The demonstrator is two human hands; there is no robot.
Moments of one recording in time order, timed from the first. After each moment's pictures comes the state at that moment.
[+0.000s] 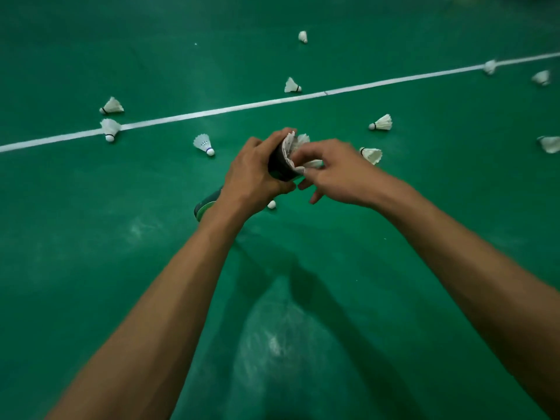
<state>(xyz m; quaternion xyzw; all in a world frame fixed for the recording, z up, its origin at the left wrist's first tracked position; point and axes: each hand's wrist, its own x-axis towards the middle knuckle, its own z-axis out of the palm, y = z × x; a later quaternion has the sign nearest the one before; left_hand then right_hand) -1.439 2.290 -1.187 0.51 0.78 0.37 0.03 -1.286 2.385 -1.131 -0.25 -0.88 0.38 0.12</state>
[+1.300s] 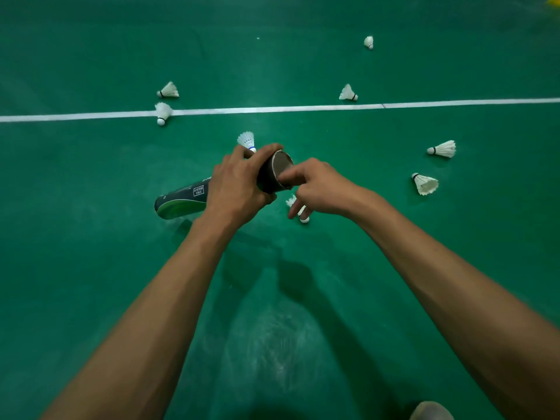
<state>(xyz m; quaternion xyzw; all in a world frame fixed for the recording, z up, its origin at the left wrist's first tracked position) -1.502 2.258 -1.205 0.39 0.88 0.25 -0.05 -1.390 2.386 -1.159 -0.17 -0.90 0.41 -0.03</state>
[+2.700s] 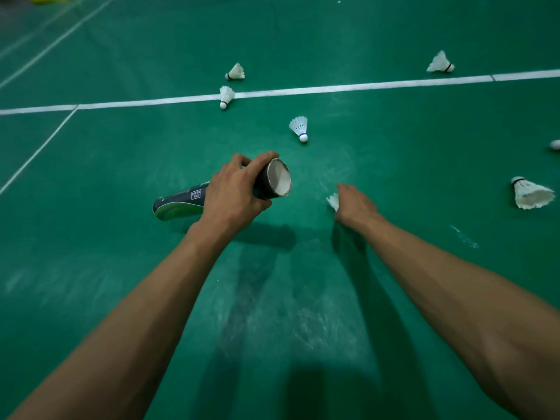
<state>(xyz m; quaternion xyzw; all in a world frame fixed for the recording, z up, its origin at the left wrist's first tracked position) -1.509 2.249 -1.220 0.28 0.95 0.13 -0.05 -1.462 2.489 -1.338 -0.23 -0.95 0.19 -0.11</state>
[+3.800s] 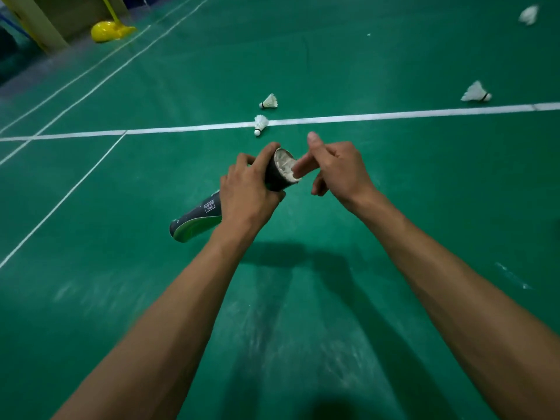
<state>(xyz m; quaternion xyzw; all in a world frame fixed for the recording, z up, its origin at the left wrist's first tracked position) -1.550 2.234 -1.178 0.17 0.96 0.17 -0.13 -1.504 2.404 -1.173 -0.05 -0.78 0.61 0.14</state>
